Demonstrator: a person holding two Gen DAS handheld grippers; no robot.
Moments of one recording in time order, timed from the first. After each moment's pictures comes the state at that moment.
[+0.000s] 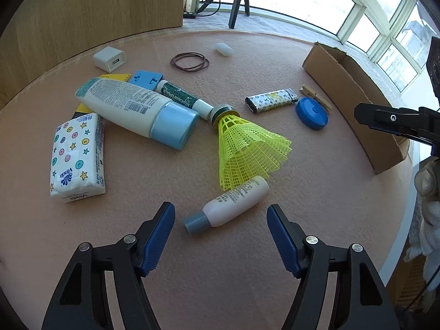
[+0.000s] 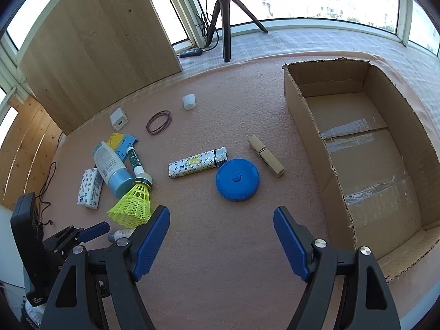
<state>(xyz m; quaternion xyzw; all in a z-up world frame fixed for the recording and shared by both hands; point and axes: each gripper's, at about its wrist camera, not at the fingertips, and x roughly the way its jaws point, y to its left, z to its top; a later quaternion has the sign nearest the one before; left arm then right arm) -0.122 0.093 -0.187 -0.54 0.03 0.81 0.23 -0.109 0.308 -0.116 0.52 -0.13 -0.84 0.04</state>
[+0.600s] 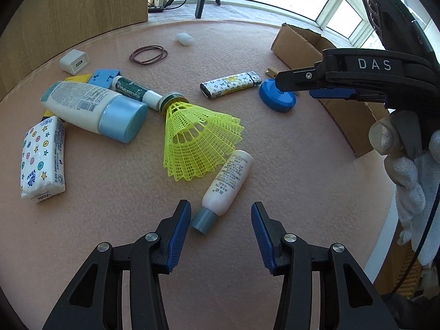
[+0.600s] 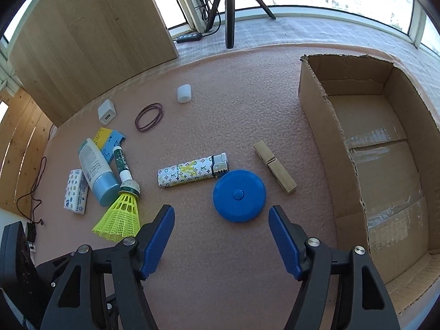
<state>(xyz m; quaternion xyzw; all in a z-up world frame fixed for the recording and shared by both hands) -0.108 0.125 -0.189 -0.55 0.04 0.79 0.27 -0.150 0.303 -0.140 0.56 -0.11 -0.82 0.05</state>
